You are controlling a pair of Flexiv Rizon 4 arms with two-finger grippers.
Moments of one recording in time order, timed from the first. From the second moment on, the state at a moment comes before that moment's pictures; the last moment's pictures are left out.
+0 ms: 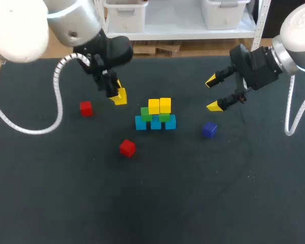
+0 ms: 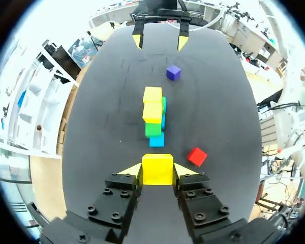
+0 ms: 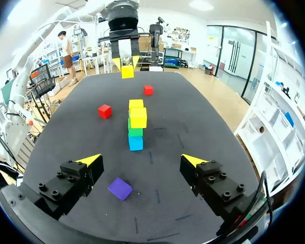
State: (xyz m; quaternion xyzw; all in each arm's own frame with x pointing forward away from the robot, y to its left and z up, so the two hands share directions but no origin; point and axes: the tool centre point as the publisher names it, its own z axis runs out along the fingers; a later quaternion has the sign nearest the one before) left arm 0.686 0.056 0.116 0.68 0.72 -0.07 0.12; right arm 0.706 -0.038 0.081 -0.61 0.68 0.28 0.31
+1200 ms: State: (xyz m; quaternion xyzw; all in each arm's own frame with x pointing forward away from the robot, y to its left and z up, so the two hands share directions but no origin) left arm 0.692 0.028 0.101 0.70 0.70 -0.04 0.12; right arm 0.706 -0.038 0.081 -0.61 0.68 0.28 0.31
